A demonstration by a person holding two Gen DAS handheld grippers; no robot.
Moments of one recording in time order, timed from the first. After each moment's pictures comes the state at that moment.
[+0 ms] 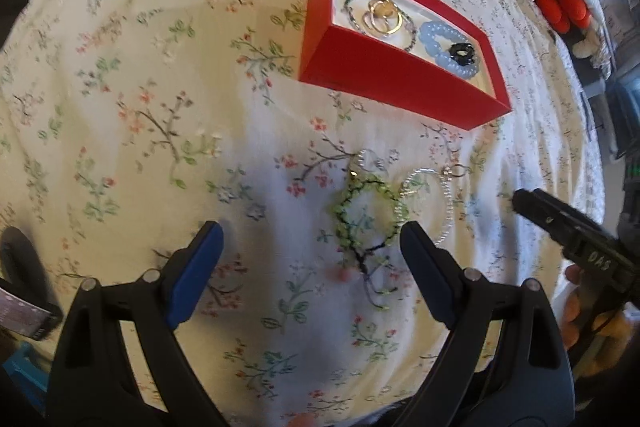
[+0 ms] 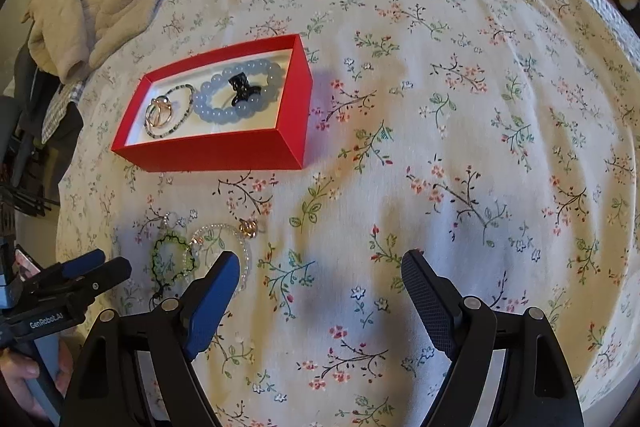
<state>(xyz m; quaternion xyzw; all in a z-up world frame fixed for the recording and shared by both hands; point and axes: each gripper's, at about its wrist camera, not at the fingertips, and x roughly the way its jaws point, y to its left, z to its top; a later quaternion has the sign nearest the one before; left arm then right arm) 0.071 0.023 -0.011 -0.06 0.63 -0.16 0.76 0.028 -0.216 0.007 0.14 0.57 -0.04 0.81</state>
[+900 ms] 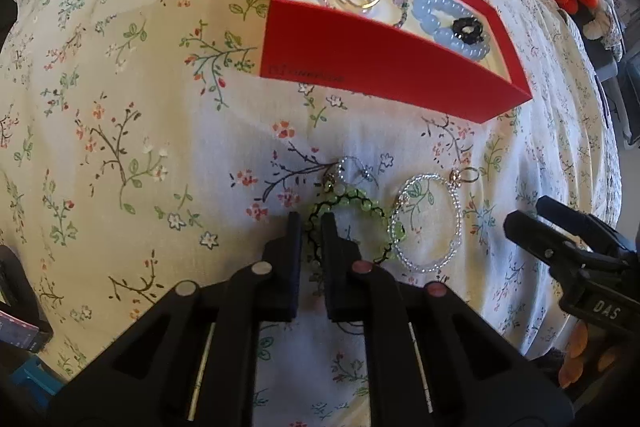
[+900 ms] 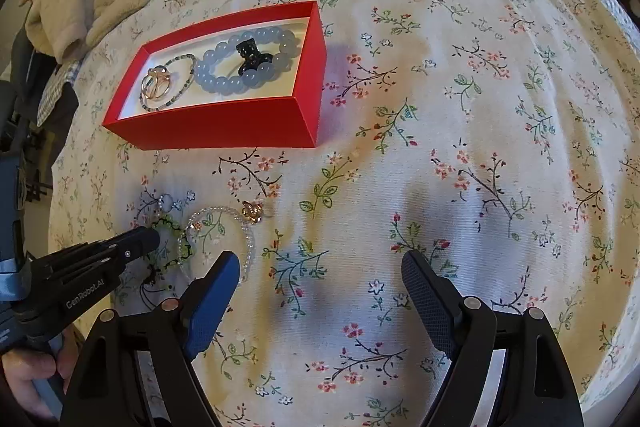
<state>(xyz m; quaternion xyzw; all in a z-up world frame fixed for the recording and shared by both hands) 0.080 -0.020 -0.029 -0.01 0.63 -0.15 0.76 0.036 -0.203 -0.009 0.12 0.59 -0.03 0.79</state>
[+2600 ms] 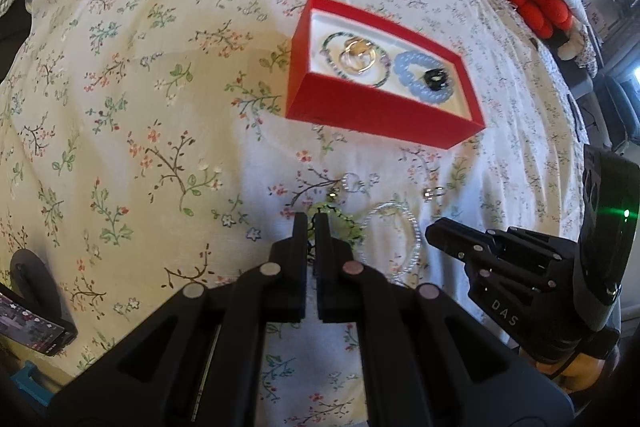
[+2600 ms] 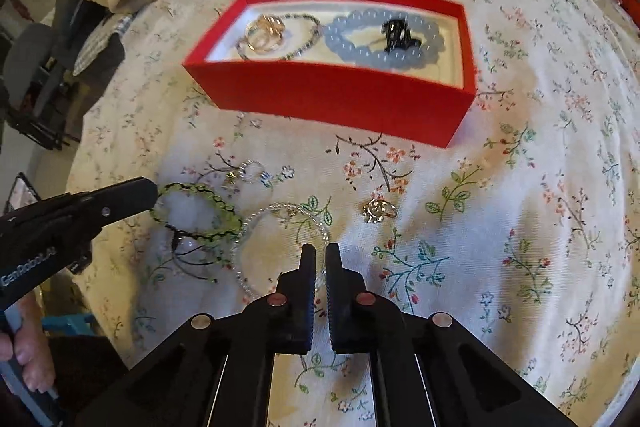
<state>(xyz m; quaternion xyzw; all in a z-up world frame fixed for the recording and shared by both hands) 0.064 0.015 0.018 -0.04 0.58 -0.18 0.79 0.043 -0.135 -0.010 0.08 0.58 0.05 0.81</state>
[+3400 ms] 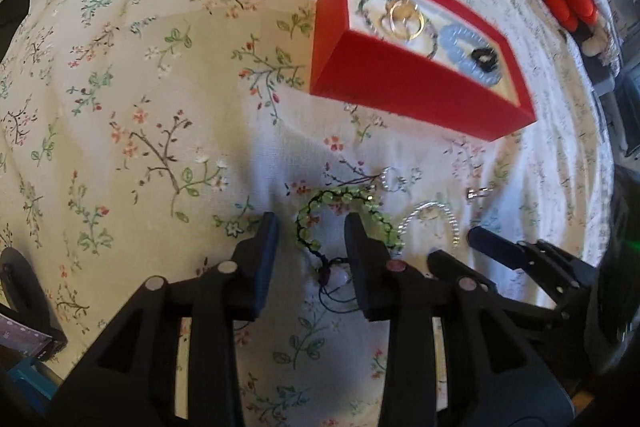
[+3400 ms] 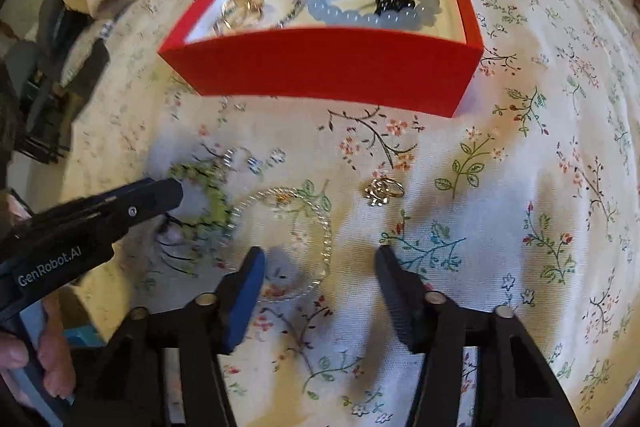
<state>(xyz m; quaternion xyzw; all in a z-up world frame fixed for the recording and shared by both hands) 0.082 0.008 -0.028 -0.02 0.62 -0.14 0.77 0.049 -0.120 -0.040 0.07 0.61 0.02 0.79</state>
